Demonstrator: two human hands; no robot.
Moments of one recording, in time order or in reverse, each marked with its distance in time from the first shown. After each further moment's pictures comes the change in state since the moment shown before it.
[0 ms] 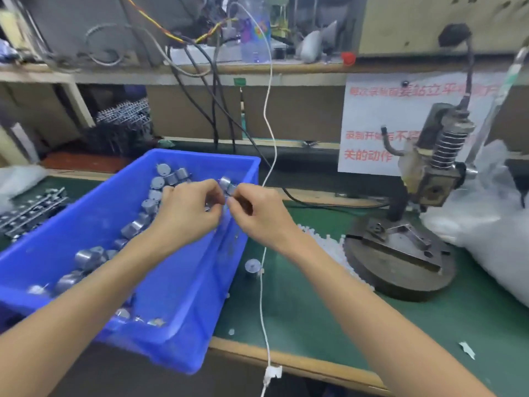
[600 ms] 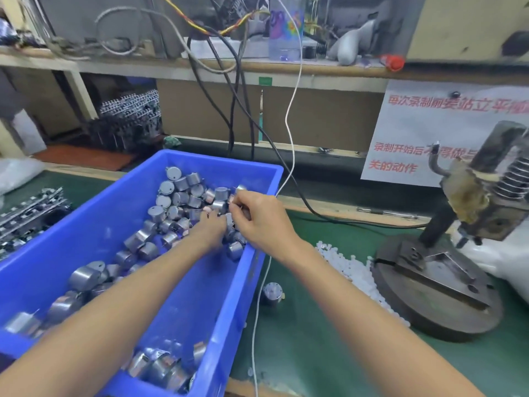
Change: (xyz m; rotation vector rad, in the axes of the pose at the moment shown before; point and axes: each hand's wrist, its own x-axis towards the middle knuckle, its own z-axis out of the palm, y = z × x) left_hand 0.085 -0.131 0.133 0.394 -0.527 -0.073; right_hand 0.047 0.014 0.048 -0.117 -0.145 0.109
